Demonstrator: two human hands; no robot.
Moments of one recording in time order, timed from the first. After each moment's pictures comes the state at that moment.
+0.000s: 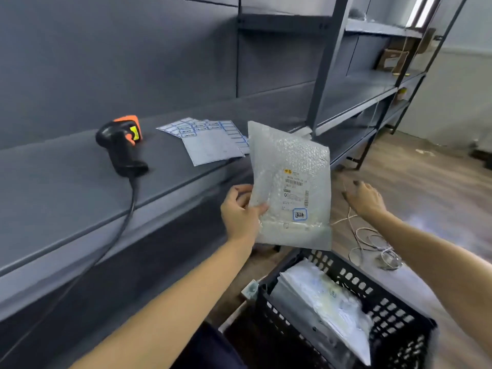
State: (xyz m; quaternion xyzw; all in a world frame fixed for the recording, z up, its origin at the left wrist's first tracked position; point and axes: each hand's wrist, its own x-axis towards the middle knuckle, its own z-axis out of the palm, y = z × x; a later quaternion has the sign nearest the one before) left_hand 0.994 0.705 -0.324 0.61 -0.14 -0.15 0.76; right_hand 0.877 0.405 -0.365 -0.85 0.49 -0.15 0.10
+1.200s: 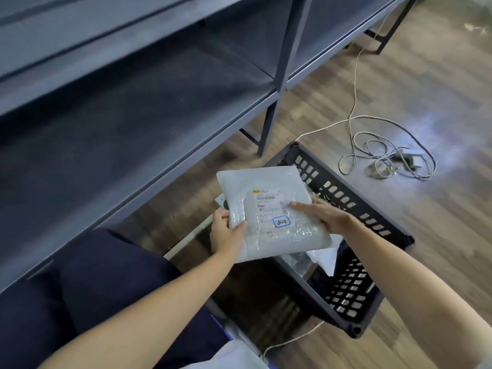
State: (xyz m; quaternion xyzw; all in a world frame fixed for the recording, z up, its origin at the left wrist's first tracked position) left_hand 0.906 0.666 -0.583 0.78 0.01 -0.33 0.53; right_hand 0.795 0.437 -0.596 -0.55 0.36 0.17 0.74
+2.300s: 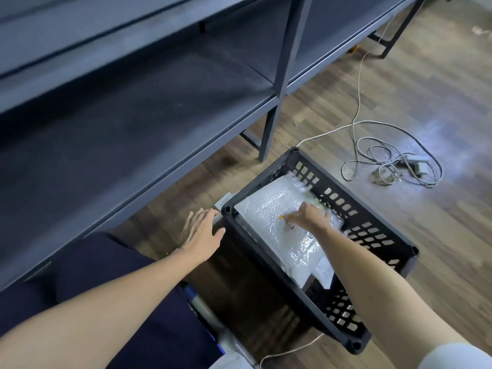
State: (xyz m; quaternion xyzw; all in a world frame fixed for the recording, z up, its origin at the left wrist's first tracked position) left_hand 0.962 0.688 -0.592 0.90 -0.34 -0.23 0.13; right_hand 0.819 0.434 -0.655 -0.82 0.47 0.20 0.23
